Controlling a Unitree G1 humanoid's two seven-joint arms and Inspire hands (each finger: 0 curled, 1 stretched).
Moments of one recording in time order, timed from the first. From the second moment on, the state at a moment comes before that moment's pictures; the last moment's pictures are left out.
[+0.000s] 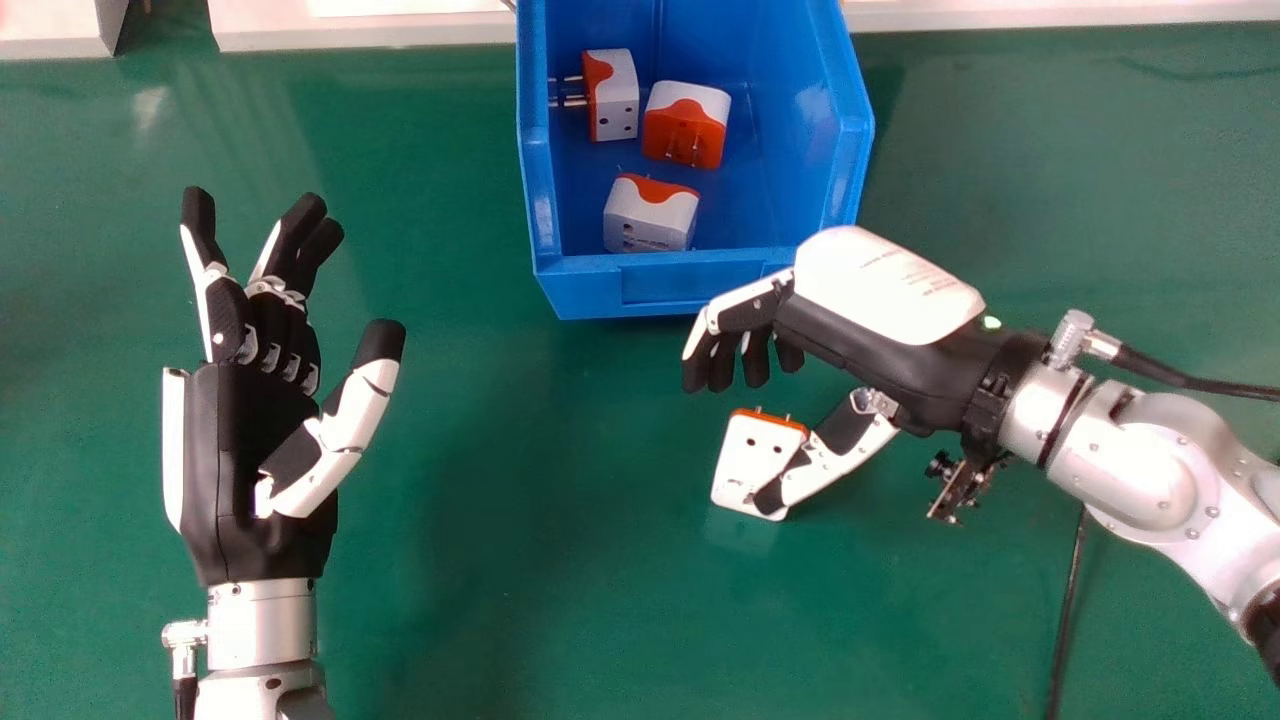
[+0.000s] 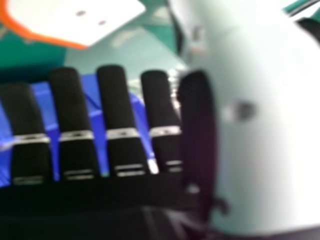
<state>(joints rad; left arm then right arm) -0.27 0.04 0.40 0.99 -0.47 -1.12 -0.65 -0.55 -0.54 0.36 0.71 -0.55 -0.83 0.14</state>
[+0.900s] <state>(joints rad) -0.26 0.05 0.41 0.98 -0.48 -1.11 -0.68 -0.53 -0.56 0.37 0.65 -0.60 -0.72 0.25</state>
